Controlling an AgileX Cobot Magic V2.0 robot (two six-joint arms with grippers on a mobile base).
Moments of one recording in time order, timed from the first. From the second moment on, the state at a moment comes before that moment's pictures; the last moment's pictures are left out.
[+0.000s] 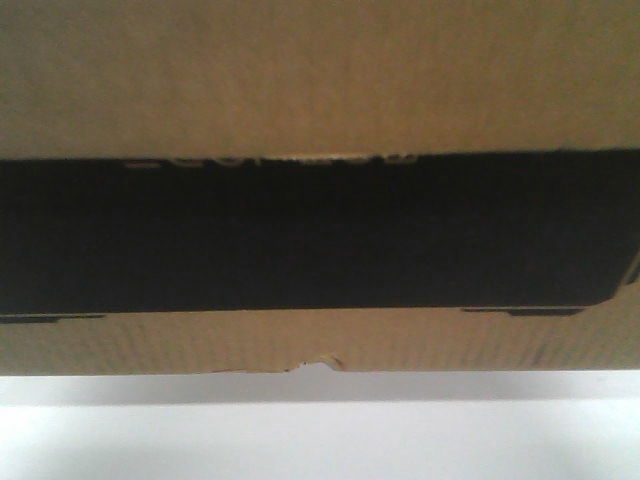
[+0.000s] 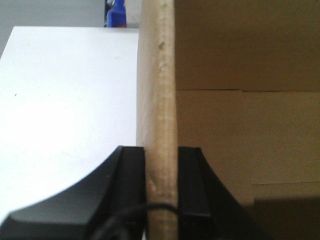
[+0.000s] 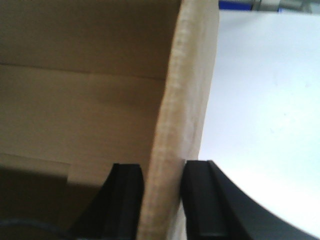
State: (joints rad) left arm -0.52 0.92 -1.20 0.34 0.97 -0.45; right arm 0.09 0.94 -1.19 0.17 0.95 -0.04
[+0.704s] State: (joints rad) left arm -0.28 1.36 -1.20 0.14 0.76 -0.37; right arm 0.08 1.32 -1.19 0.17 0.77 -0.09
